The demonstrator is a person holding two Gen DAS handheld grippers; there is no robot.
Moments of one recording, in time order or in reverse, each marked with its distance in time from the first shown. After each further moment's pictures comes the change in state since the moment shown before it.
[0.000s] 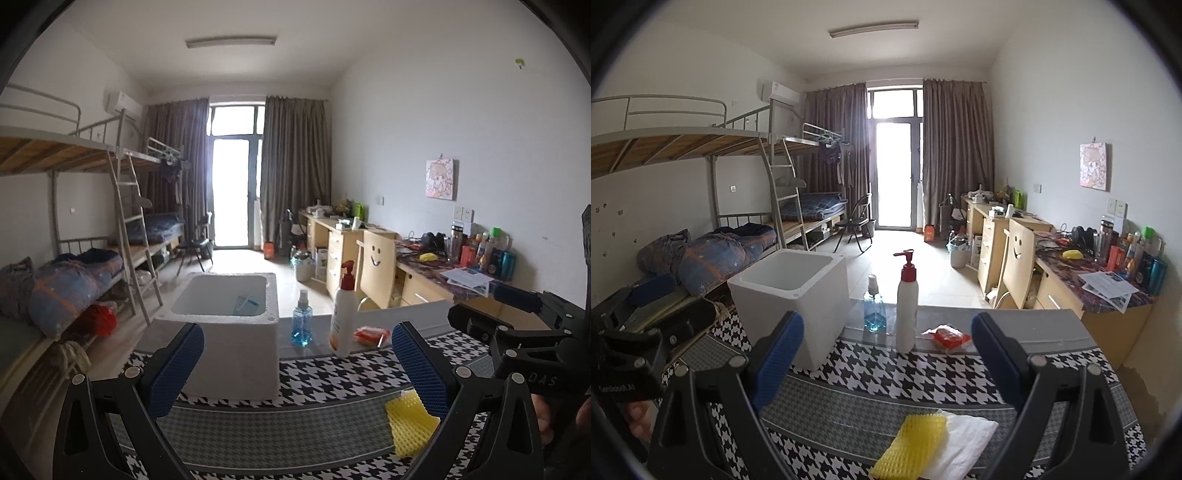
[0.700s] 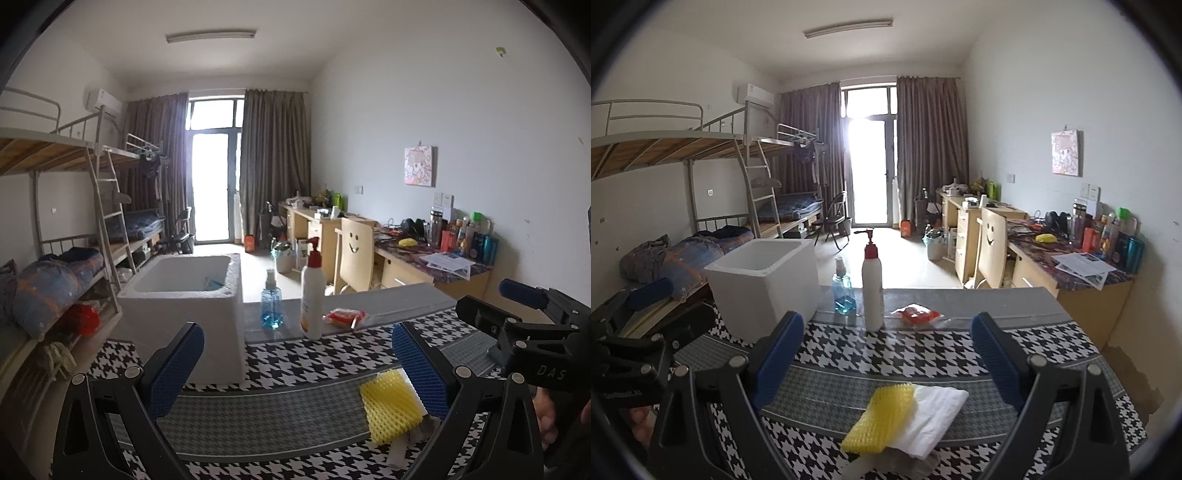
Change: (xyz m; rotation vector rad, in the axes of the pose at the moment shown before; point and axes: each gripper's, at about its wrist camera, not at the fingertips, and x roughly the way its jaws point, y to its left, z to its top) left arm 0.009 -0.029 -0.022 0.033 0.040 -0.084; right arm -0.021 -0.026 -0.033 0.054 0.002 -0.090
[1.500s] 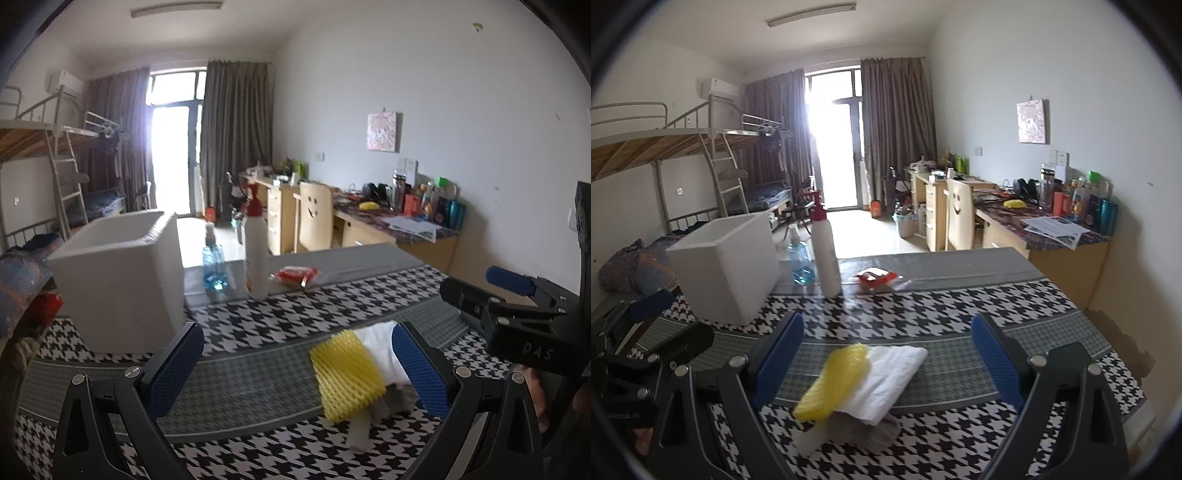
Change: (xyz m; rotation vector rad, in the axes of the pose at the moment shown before) left arm 0.032 -0.039 -0.033 0.032 0.124 -0.152; right arm 0.005 -0.037 -0.035 0.074 0.081 -0.114
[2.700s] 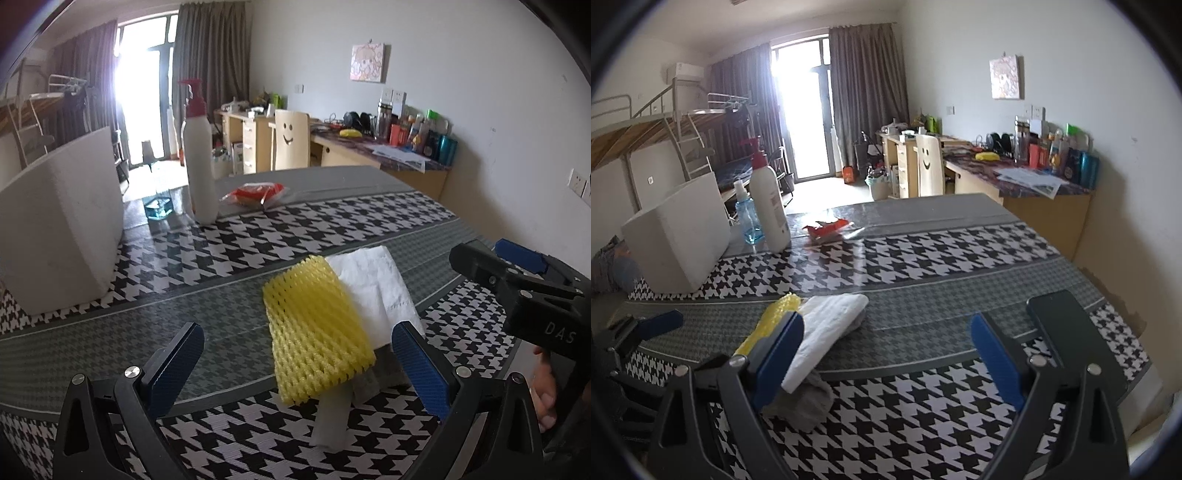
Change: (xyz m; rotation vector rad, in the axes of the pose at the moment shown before) left arm 0.084 -0.033 -0.036 0.021 0.275 -0.072; right arm 0.038 -0.050 -0.037 0.075 0.147 -0.072
